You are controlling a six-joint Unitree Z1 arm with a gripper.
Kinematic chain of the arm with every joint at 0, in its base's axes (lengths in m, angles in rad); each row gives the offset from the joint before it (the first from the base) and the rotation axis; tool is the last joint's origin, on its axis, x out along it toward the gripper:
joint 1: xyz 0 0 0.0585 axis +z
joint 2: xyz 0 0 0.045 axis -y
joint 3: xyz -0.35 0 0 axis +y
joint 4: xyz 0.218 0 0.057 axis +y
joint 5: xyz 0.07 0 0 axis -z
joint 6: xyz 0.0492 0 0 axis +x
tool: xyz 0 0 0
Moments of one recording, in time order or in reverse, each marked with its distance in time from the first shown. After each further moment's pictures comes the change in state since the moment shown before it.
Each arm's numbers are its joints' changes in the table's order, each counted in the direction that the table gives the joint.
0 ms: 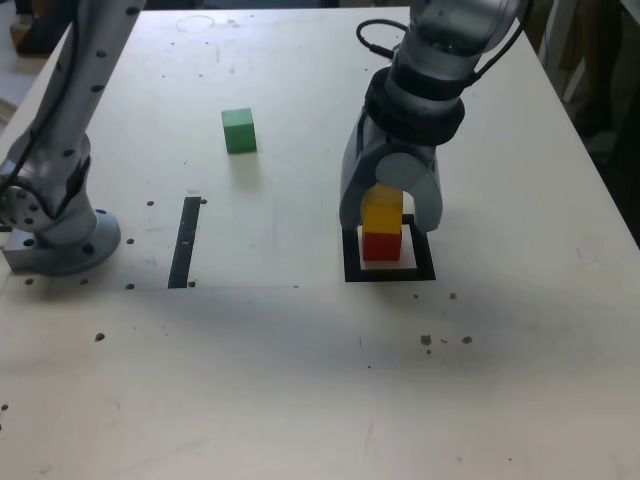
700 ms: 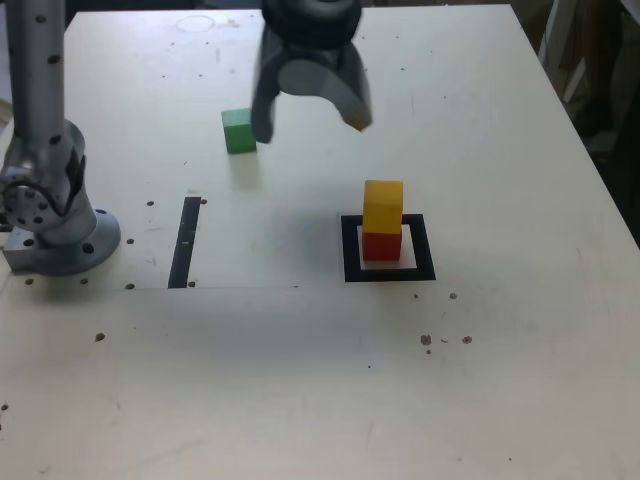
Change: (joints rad) arm 0.150 0.330 0.258 0.046 -0.132 0.033
